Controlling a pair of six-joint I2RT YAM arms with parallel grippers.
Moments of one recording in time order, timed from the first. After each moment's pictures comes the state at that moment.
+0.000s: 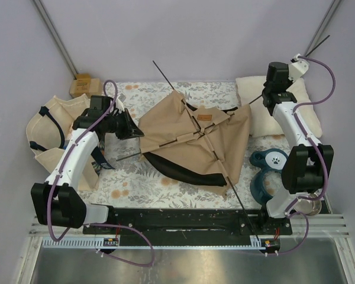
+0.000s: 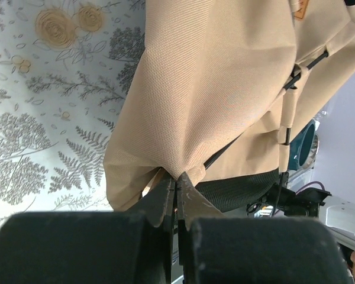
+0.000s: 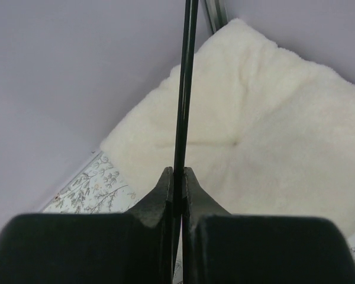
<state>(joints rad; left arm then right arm) -0.10 1.31 1.19 -0.76 0.53 -0.45 0.04 1.69 1.49 -0.15 0.61 0.56</state>
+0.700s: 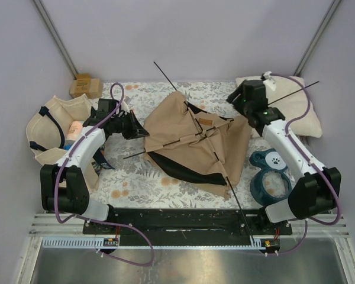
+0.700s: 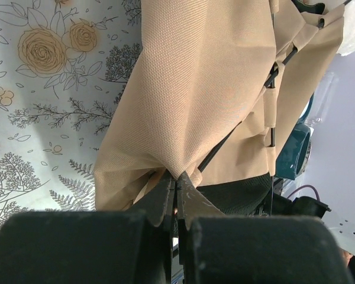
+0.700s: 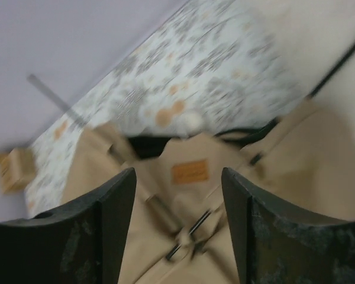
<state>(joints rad) -0.10 1.45 1.09 -0.50 0.61 -0.49 0.25 1.46 1.30 -0.35 0.32 0.82</state>
